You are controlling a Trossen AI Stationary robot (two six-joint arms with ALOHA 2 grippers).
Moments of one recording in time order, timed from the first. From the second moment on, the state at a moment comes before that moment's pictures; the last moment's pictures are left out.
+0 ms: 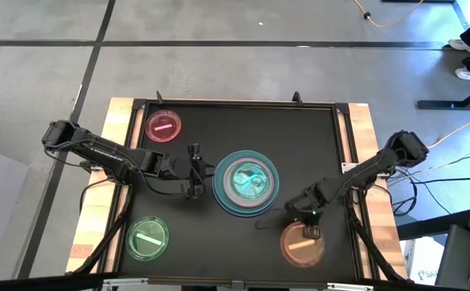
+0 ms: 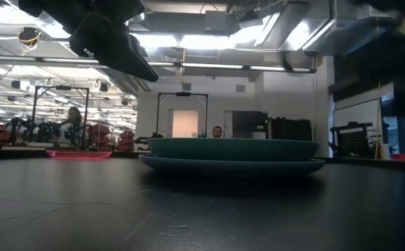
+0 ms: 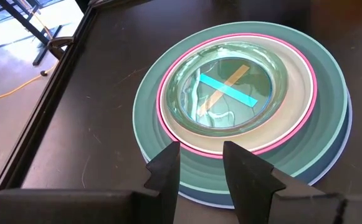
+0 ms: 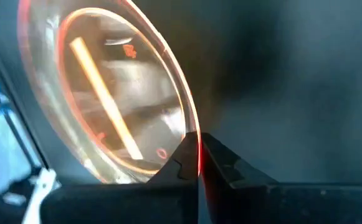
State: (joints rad) left arm -0.17 1.24 0.69 -0.09 -0.40 0.08; right arm 0.48 1.48 0.83 -0.74 -0.35 0.64
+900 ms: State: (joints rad) left arm -0.17 1.24 0.69 -0.09 -0.37 0.08; right arm -0.07 1.50 1.05 -0.63 0.02 0.44
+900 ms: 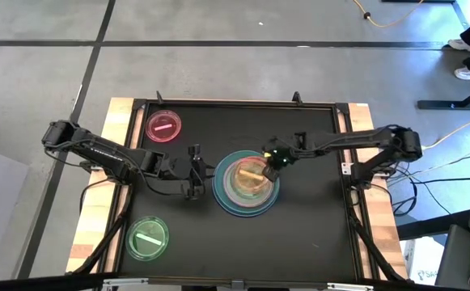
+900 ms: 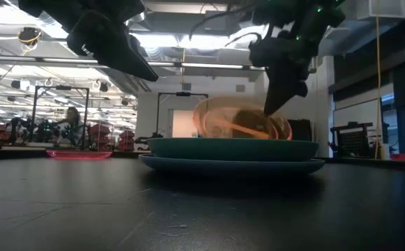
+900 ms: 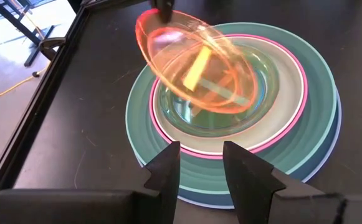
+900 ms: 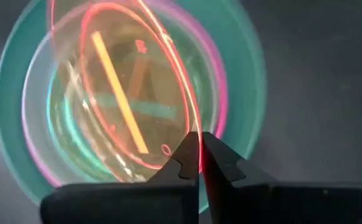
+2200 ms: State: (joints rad) left arm 0.13 1.23 0.73 -0.58 -0.52 -0.31; right arm 0.06 1.09 0.85 -0.28 0.14 -0.24
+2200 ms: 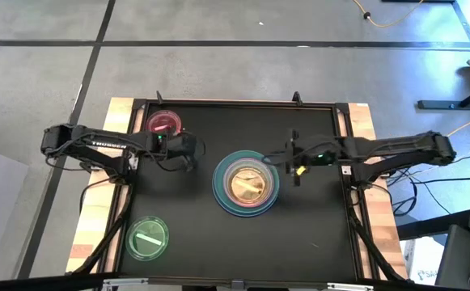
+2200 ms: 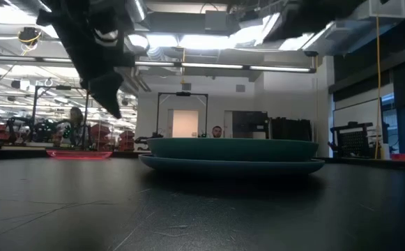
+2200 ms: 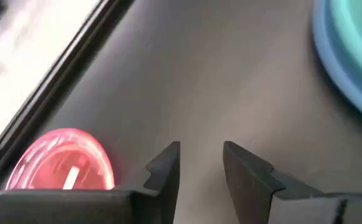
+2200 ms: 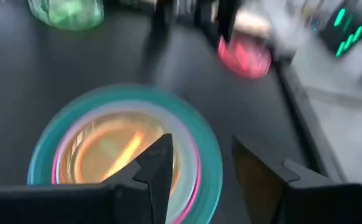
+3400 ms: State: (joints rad) left arm 0.63 1.46 0.60 -0.44 -0.46 -0.02; right arm 0.06 1.20 0.82 0.13 -0.04 -0.15
